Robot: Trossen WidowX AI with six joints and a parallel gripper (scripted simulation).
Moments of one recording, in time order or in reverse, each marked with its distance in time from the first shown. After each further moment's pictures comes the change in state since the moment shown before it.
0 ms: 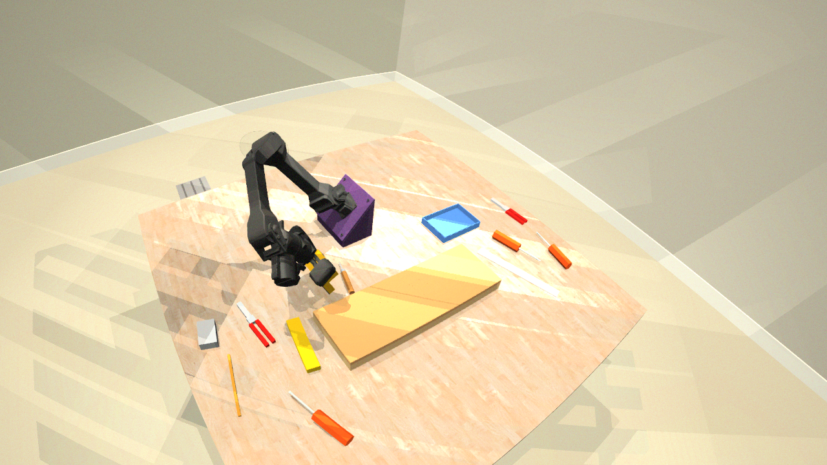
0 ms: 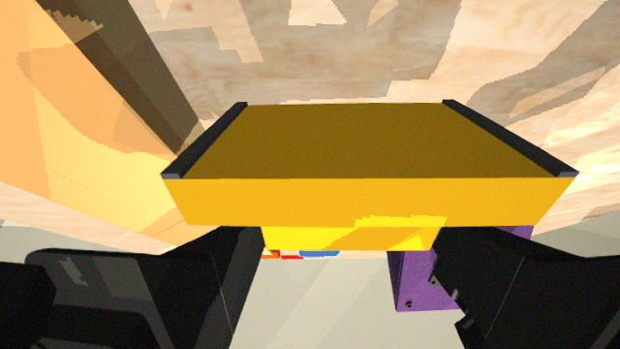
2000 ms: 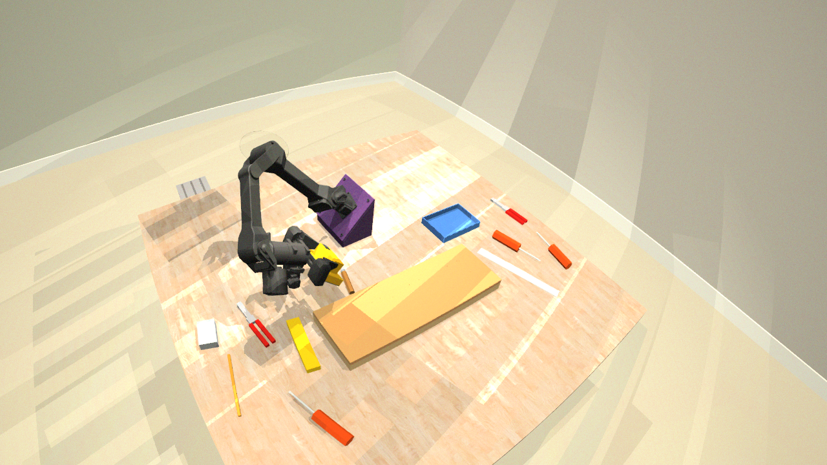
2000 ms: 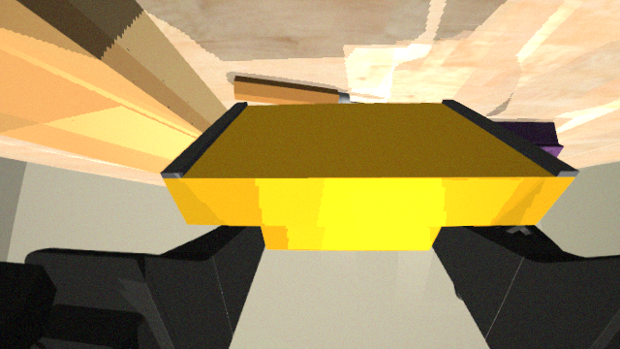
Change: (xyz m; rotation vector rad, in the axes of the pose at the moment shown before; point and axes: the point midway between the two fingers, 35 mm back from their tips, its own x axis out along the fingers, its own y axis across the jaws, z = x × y) arm -0.006 -0.002 -0.012 -0.006 0.333 0.040
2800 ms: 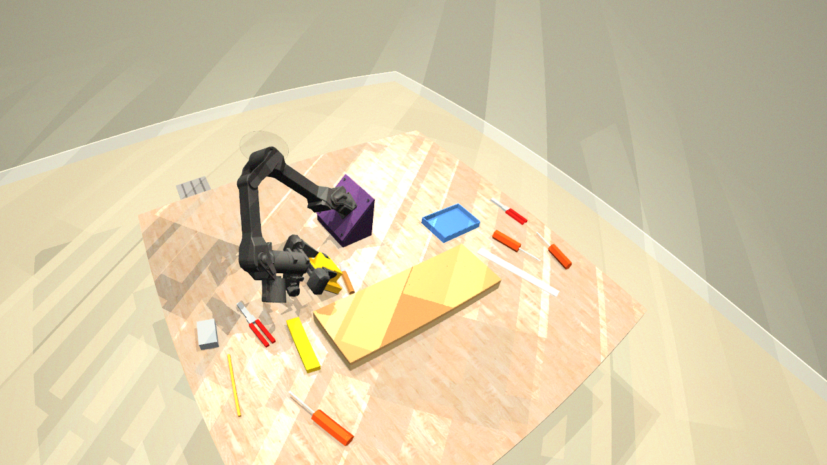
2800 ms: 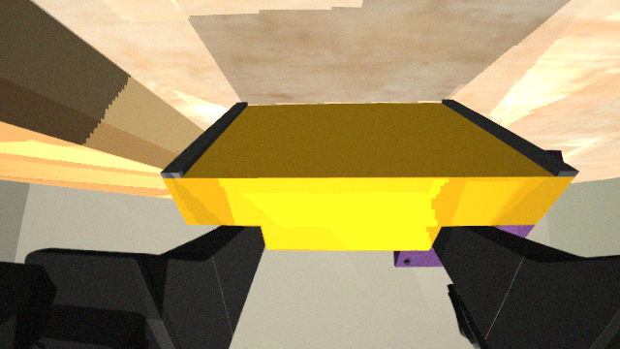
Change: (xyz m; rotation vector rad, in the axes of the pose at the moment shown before) arm 0.016 -0.002 0.031 0.015 -0.011 0.008
